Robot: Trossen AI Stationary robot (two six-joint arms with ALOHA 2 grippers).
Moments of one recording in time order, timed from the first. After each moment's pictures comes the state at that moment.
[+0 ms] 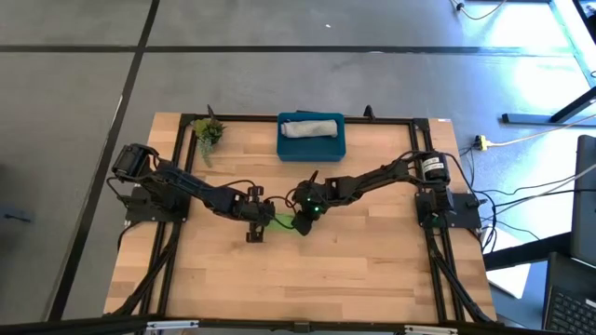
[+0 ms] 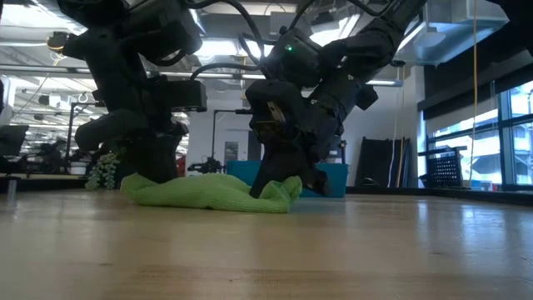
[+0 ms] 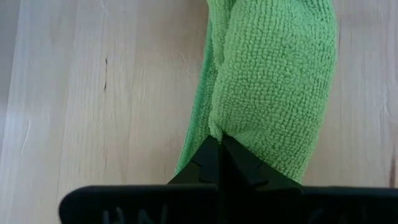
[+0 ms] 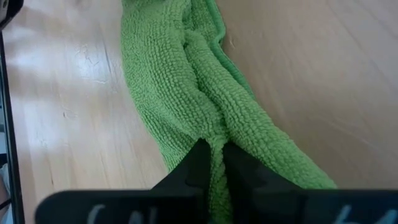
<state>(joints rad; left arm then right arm) -0.21 1.64 0.73 -0.27 -0.23 -0.21 0.01 2.04 1.14 0.00 -0.27 0.69</state>
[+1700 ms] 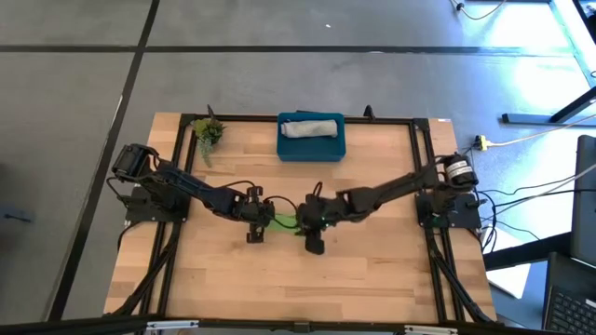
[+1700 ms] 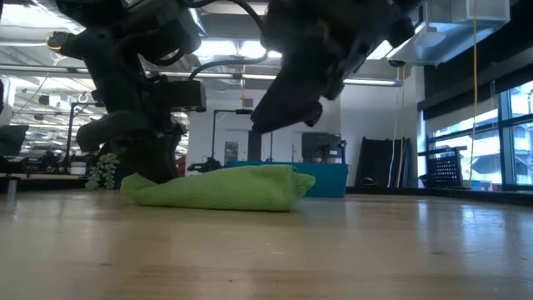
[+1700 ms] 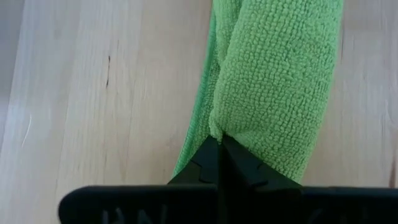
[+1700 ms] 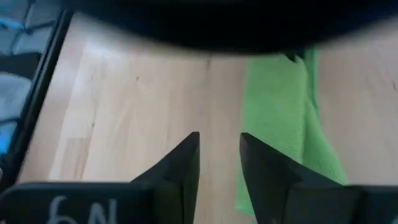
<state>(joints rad) -0.21 1.65 0.73 -0.27 -0.25 -0.24 0.19 1.83 1.14 -0.05 -0.05 0.29</state>
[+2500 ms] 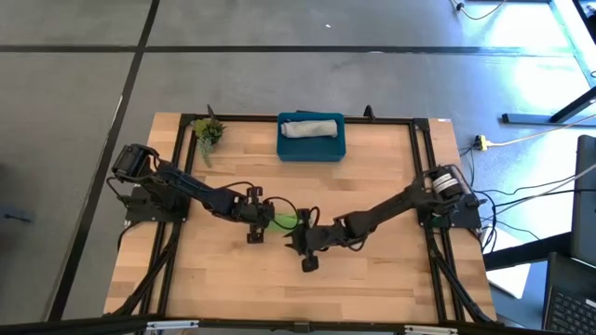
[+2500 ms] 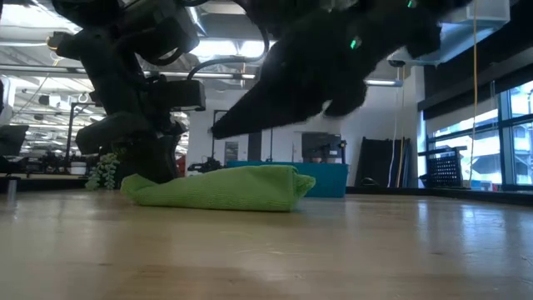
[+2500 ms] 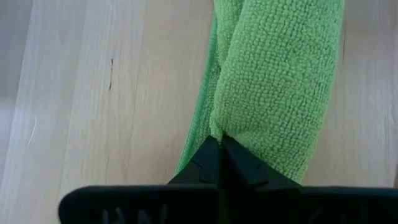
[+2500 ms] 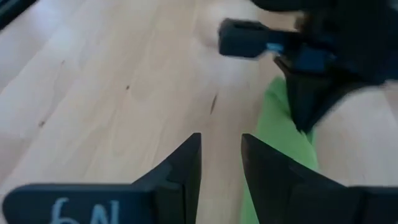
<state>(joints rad) -0.22 1.64 0.72 -0.23 -0.29 -0.23 0.34 1.97 1.14 0.23 0.28 -0.07</state>
